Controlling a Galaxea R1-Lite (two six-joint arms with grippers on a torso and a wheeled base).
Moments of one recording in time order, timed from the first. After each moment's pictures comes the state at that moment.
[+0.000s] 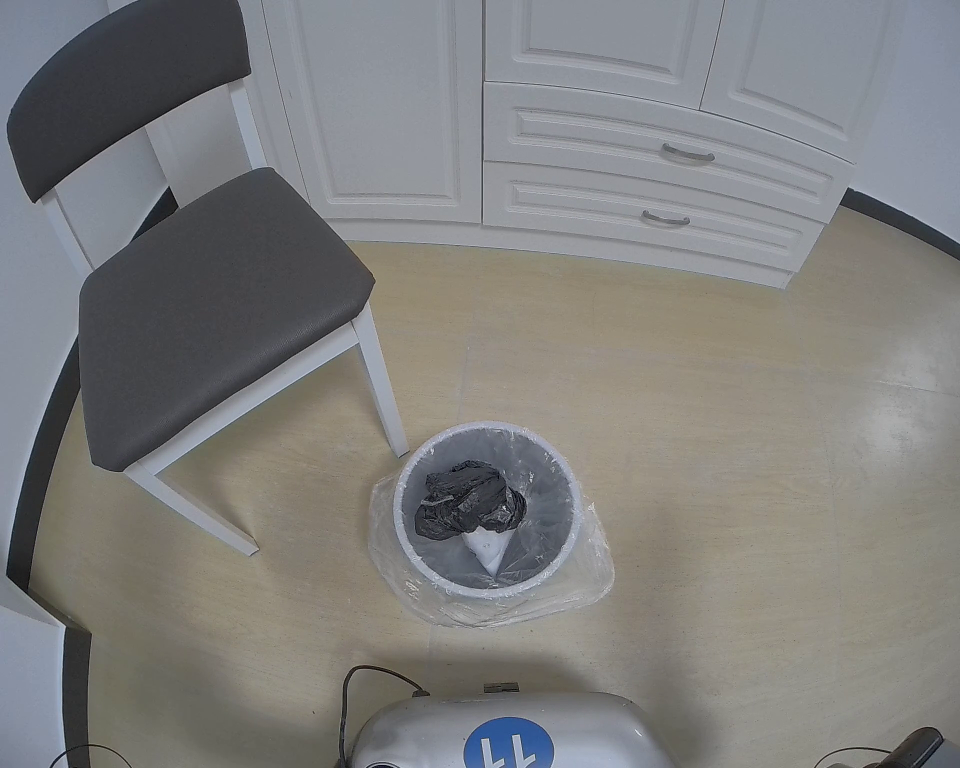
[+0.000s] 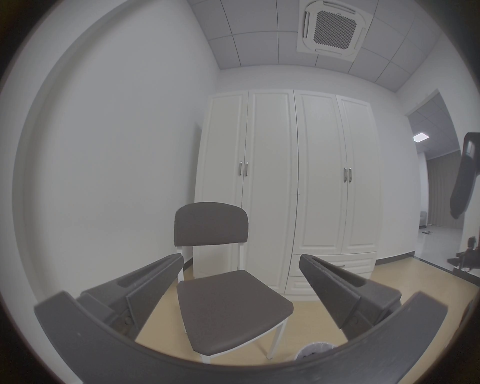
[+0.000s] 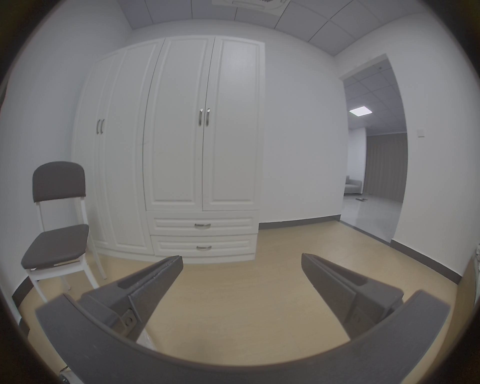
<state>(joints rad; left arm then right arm) -0.08 0.40 -0.55 -0.39 0.14 -0.02 0.12 0.48 -0.17 -0.71 -0.45 -0.05</state>
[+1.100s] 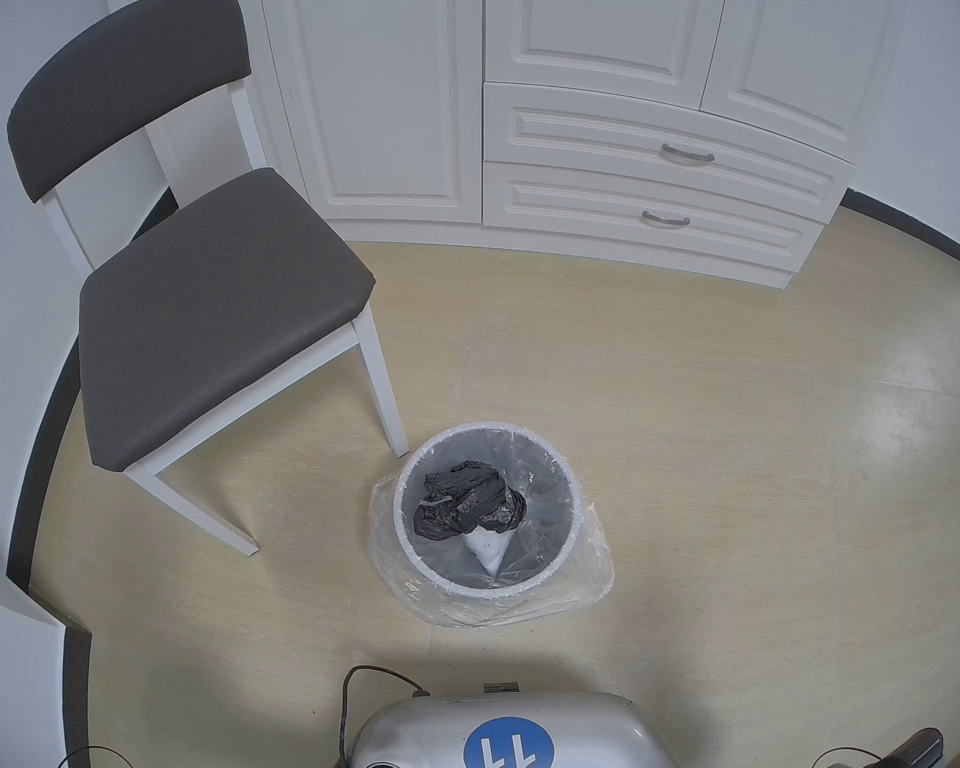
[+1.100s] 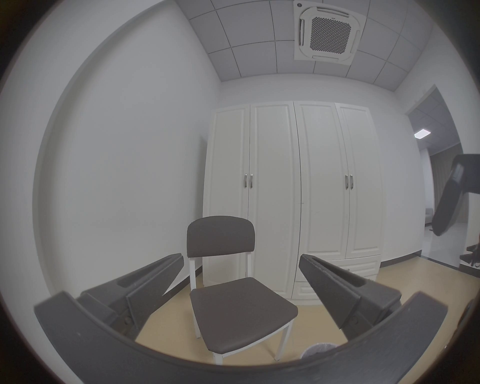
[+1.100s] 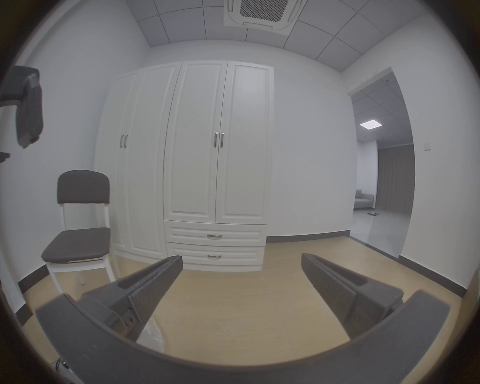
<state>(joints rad) -0.02 0.24 -0.73 -0.09 0.13 -0.02 -0.01 0.06 -0.35 -0.15 -0.20 -0.04</state>
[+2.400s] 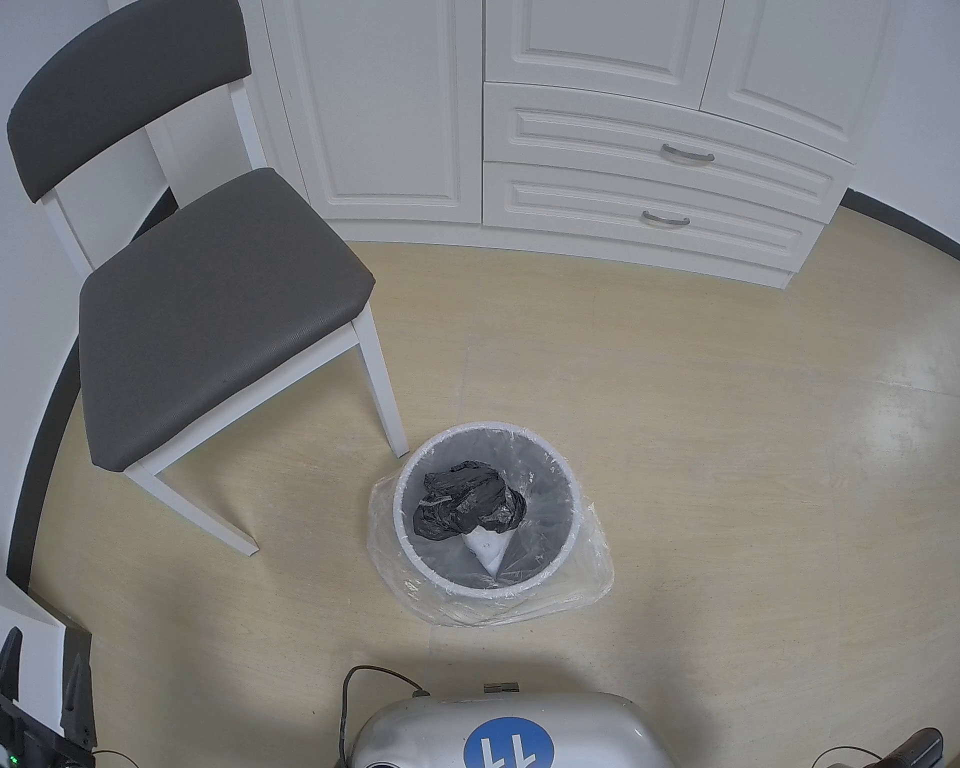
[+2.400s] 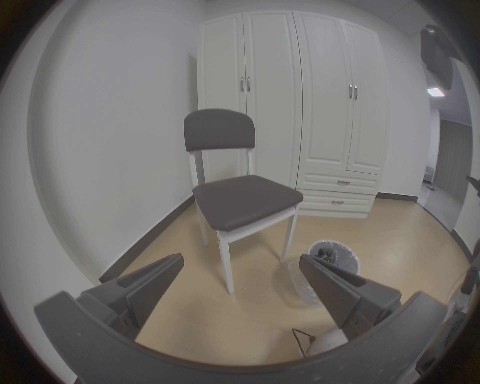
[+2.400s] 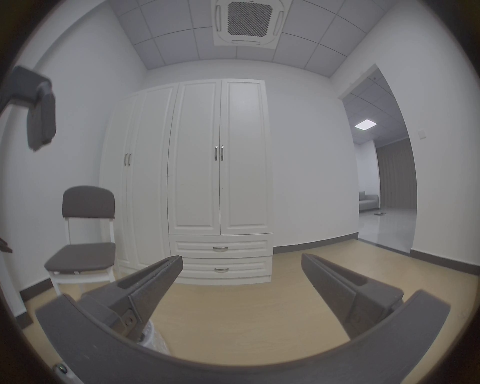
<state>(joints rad) -0.01 0.01 -0.05 -0.03 0.10 -0.03 0.00 0.01 -0.05 -0.52 -0.20 -0.02</state>
